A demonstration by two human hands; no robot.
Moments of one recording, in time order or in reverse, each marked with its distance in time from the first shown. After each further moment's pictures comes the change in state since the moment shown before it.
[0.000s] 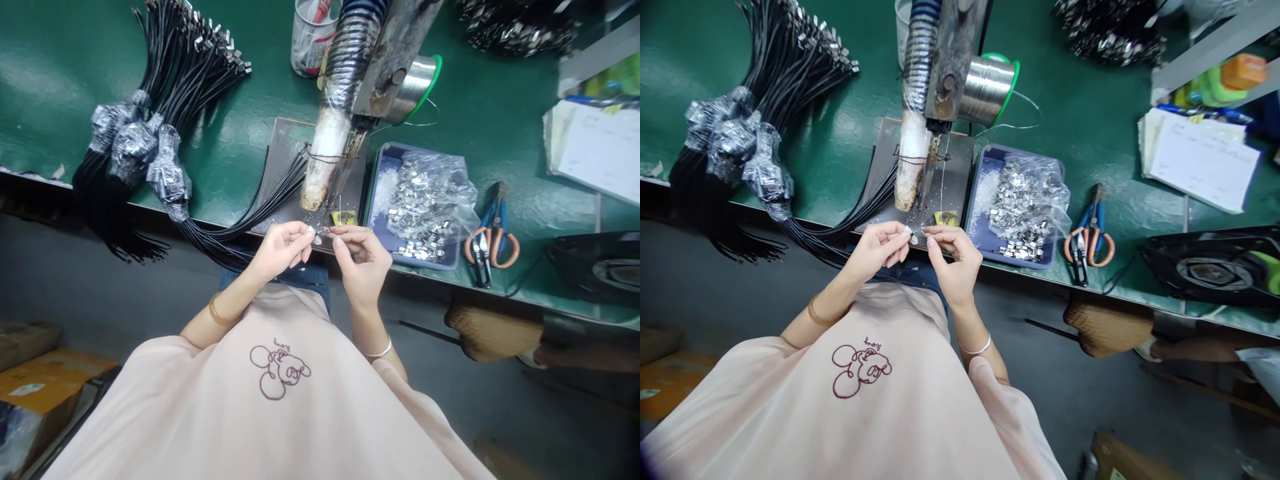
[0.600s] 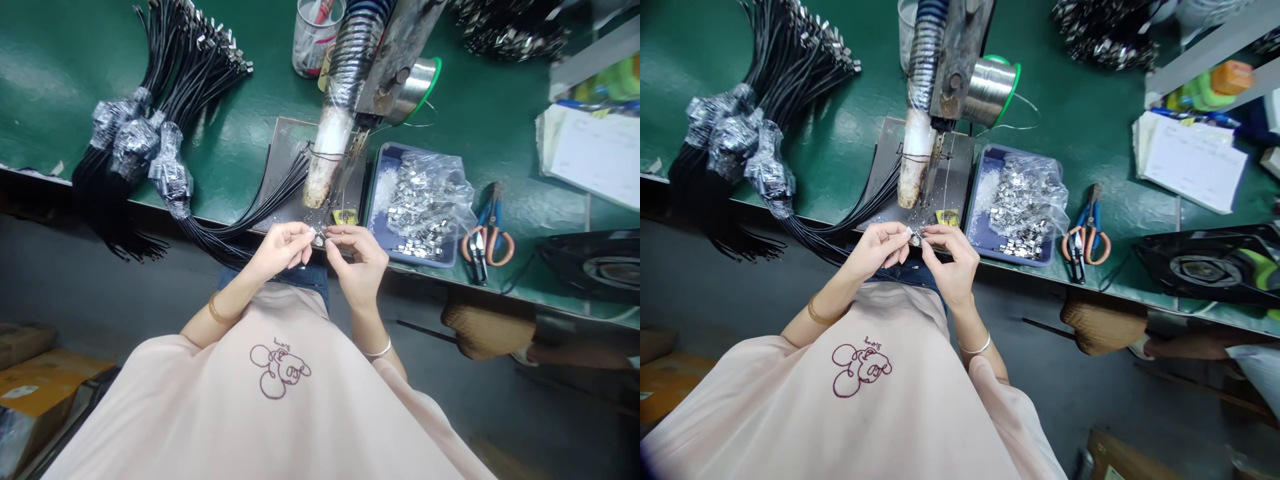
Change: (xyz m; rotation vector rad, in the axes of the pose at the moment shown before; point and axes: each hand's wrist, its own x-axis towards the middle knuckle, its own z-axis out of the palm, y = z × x) left_hand -0.004 0.005 -0.003 -0.037 -0.066 -0.028; right_hand -0.003 -0.006 -0.002 -0.151 -0.065 -0.076
